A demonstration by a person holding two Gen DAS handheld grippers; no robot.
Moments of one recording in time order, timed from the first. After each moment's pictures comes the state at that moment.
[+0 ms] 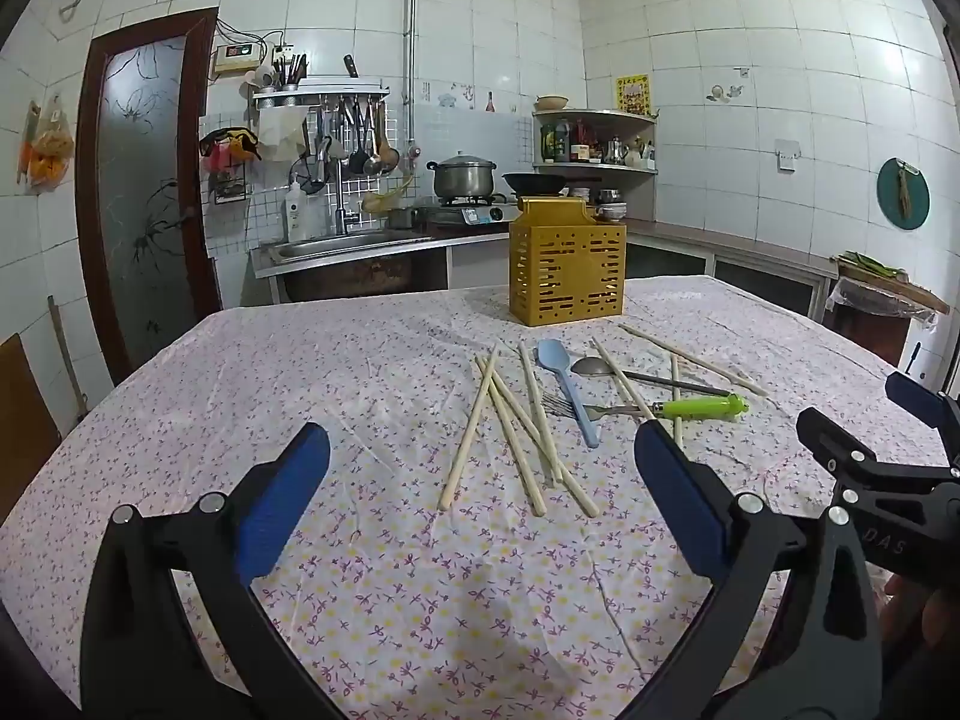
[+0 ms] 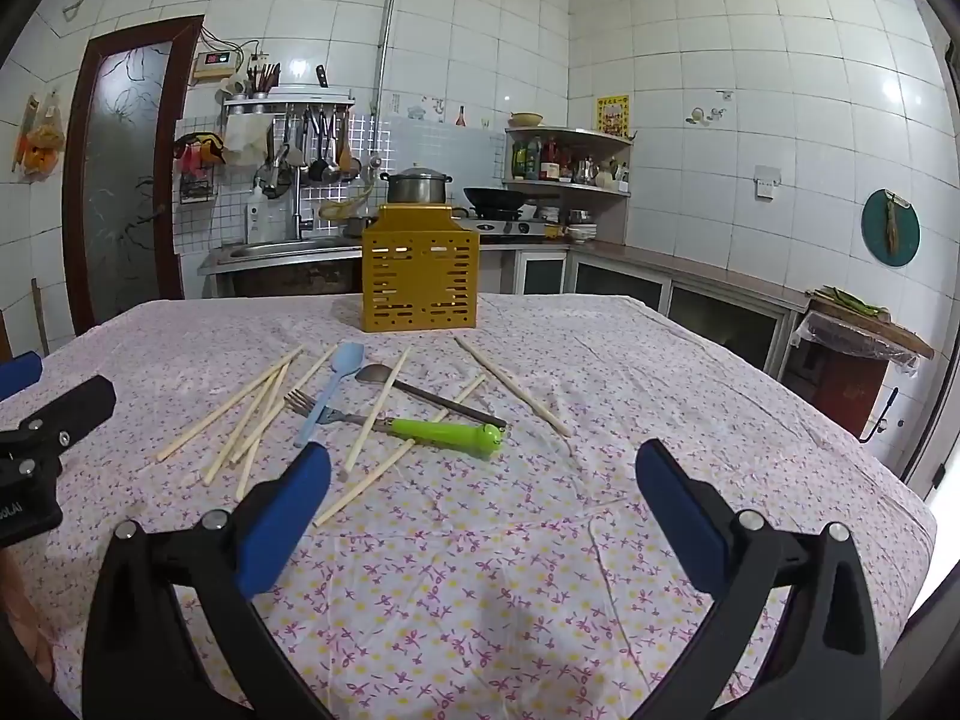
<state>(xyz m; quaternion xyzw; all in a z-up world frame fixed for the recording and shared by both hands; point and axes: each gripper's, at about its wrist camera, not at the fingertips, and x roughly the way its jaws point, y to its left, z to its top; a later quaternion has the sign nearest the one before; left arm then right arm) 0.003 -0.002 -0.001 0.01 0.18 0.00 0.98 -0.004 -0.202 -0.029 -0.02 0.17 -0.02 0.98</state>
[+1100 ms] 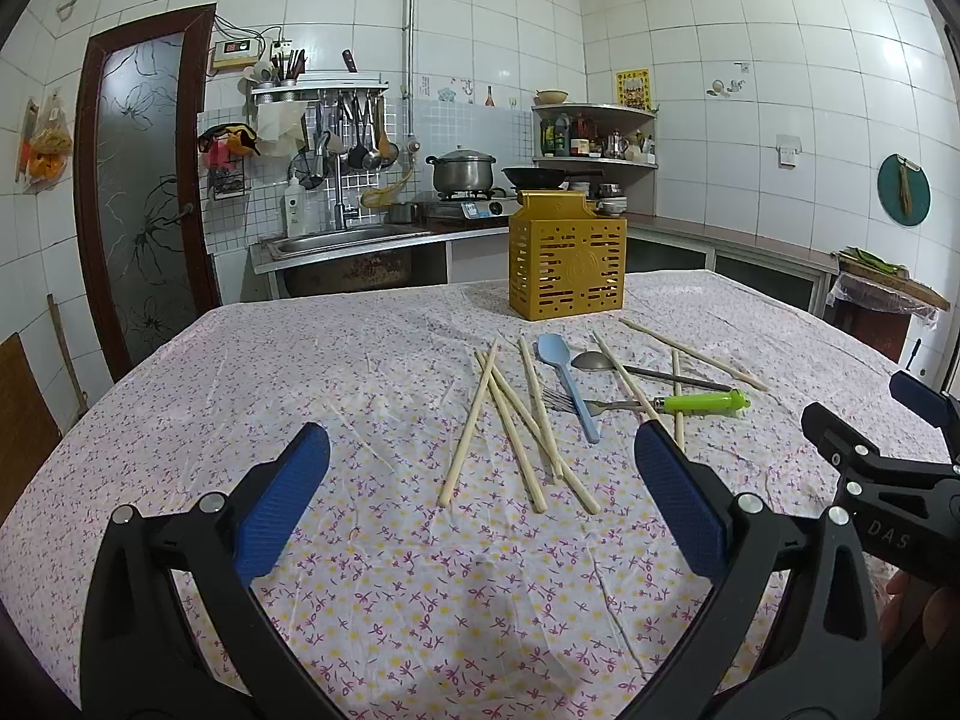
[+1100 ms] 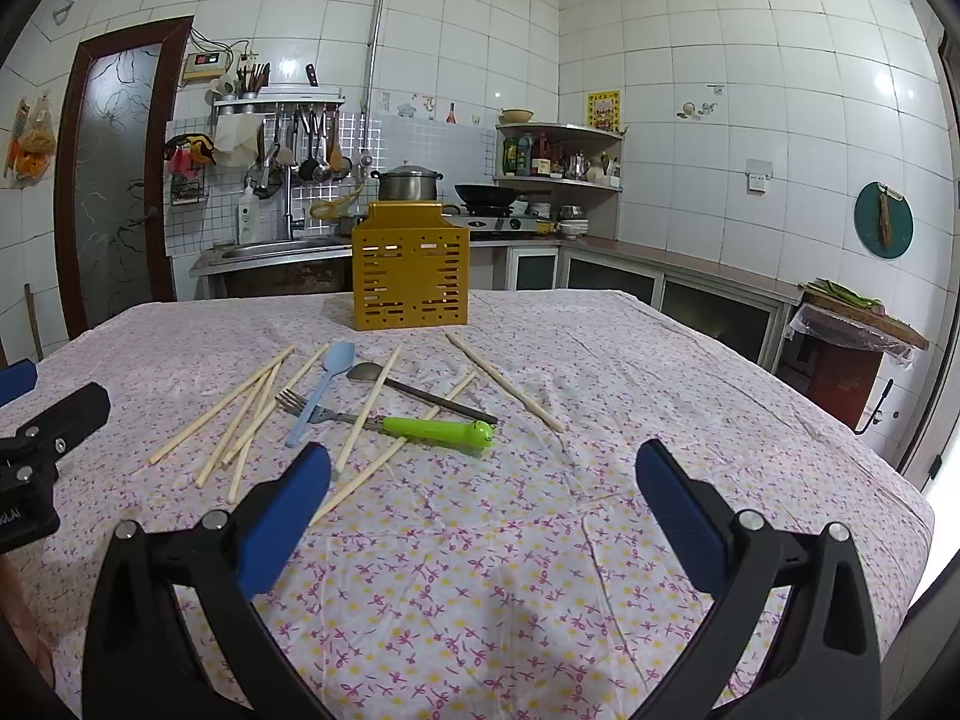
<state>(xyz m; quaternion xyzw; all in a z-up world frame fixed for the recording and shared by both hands) 0.007 -0.002 -0.002 0.01 0.18 0.00 0.98 -0.003 -0.205 -0.030 -0.01 0.17 -0.03 0.98</state>
